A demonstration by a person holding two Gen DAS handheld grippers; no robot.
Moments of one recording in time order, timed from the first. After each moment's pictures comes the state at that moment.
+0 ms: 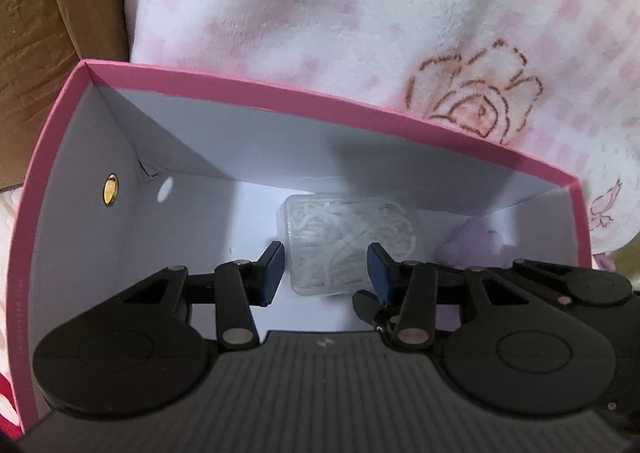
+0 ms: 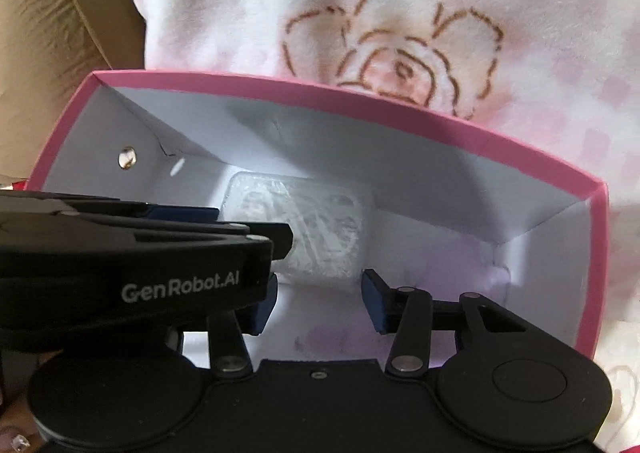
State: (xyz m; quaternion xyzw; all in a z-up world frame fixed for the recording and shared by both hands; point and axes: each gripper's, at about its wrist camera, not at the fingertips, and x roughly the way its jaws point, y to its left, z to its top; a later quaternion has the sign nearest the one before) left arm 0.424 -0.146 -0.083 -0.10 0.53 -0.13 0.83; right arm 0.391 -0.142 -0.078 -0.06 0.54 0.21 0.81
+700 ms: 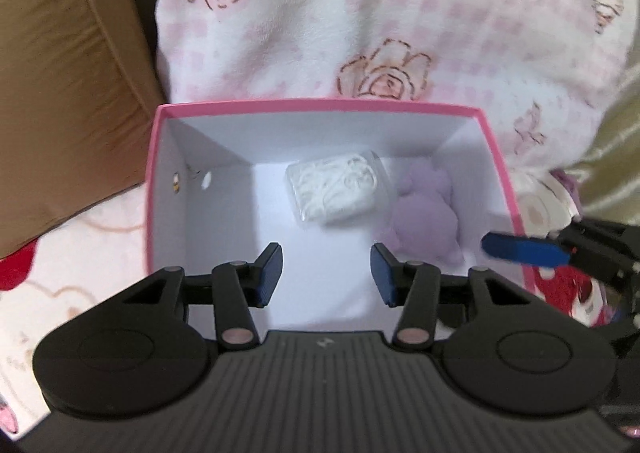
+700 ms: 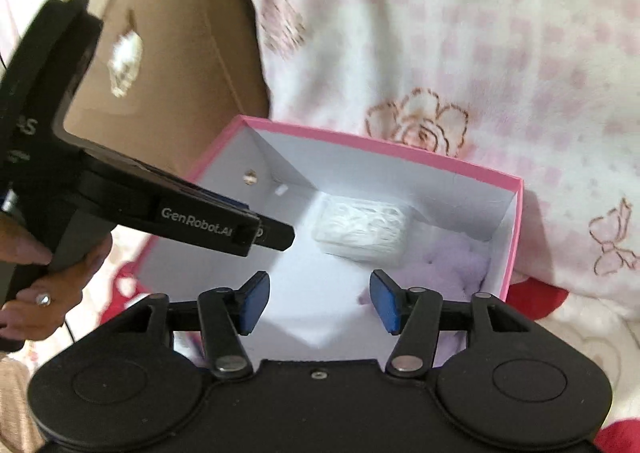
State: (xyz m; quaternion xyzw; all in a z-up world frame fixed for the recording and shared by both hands) left arm 0.350 -0.106 0.010 0.00 0.51 -0.19 0.84; right arm 0.288 -0.196 0.004 -0.03 0.43 0.30 0.85
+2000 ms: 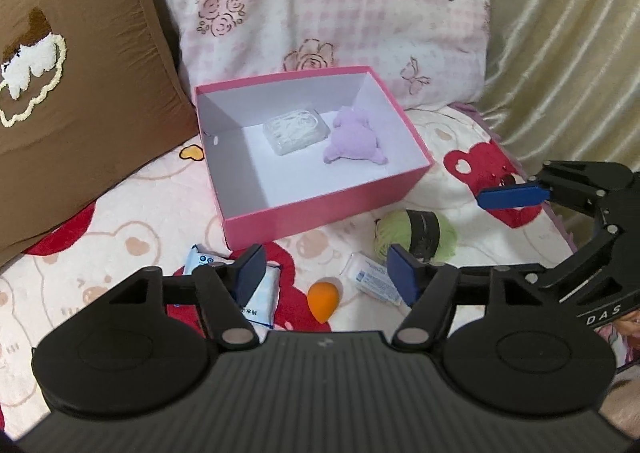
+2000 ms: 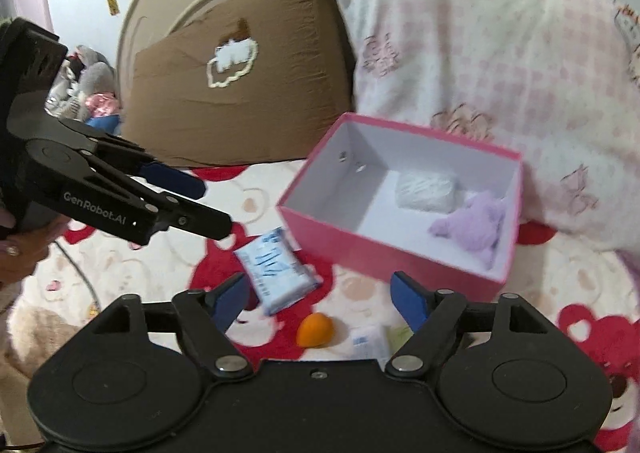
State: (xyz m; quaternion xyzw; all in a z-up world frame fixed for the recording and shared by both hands) left arm 0.170 -0.007 0.084 0.05 0.45 -0.30 0.84; right arm 0.109 -0.178 0.076 -0.04 0.40 0.29 0.87
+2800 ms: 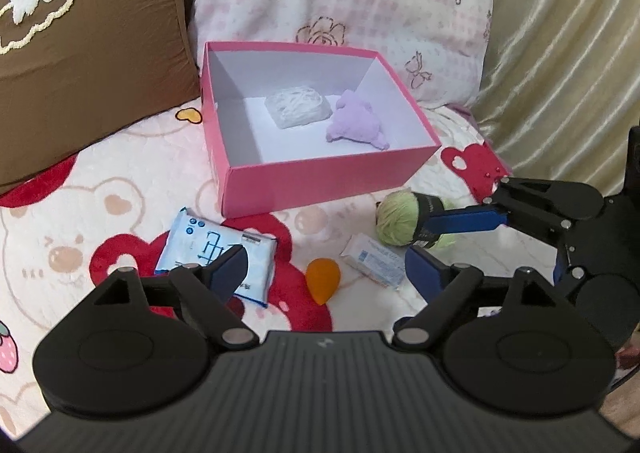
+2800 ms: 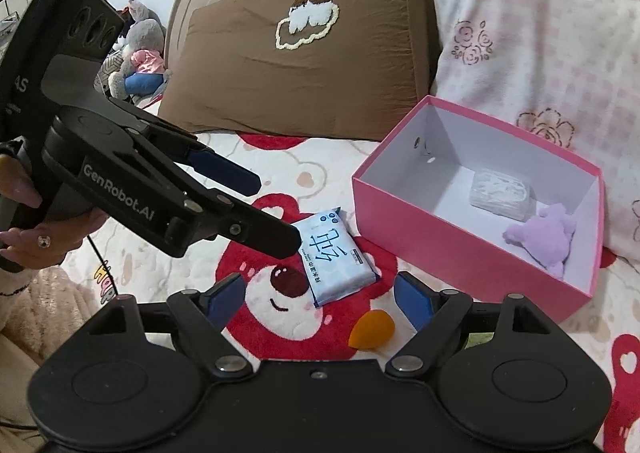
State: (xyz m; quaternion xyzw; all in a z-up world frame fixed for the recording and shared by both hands) left arm 0.163 0.036 0.019 -0.01 0.44 -0.32 0.84; right arm 0.091 -0.111 0.026 -0.09 0.38 0.35 0.85
